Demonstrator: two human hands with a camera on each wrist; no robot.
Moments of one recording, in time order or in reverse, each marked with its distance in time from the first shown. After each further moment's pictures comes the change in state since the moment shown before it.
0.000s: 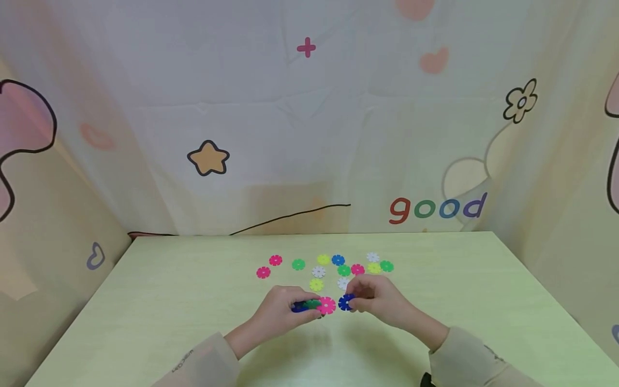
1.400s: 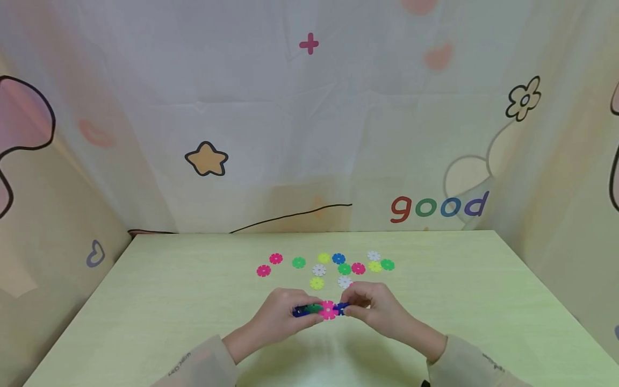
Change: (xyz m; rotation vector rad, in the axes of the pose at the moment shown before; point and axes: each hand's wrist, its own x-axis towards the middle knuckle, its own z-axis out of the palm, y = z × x) left_hand -0.006 0.009 0.000 0.002 0.026 0.151; right_hand -0.007 -0.005 0.014 -0.155 0.065 -0.139
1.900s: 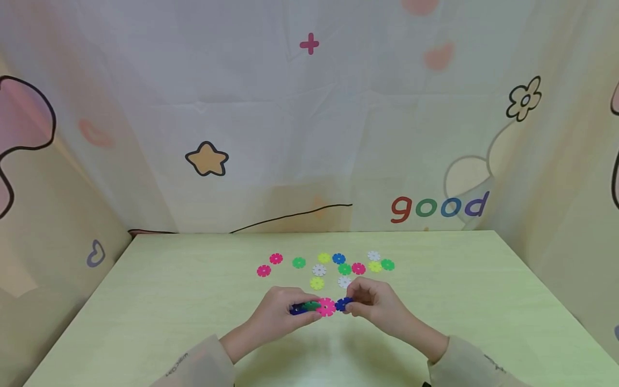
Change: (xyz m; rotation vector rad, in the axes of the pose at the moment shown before) left_hand -0.002 0.000 -0.003 -0.027 0.030 -0.043; right_hand -0.002 0.000 -0.001 0.216 0.007 0.106
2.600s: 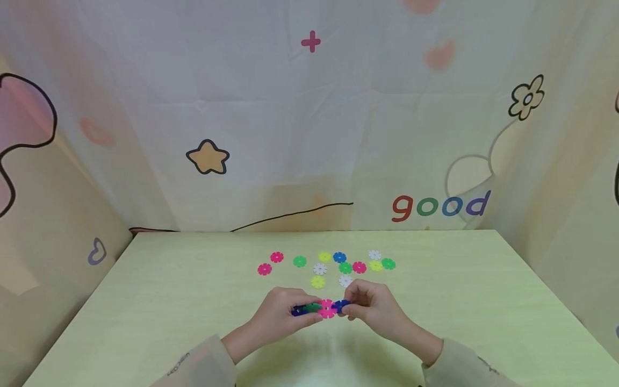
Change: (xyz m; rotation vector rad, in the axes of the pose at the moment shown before) left_hand -0.001 0.003 0.002 0.015 0.019 0.047; right_hand 0.000 0.000 0.011 0.059 0.045 0.003
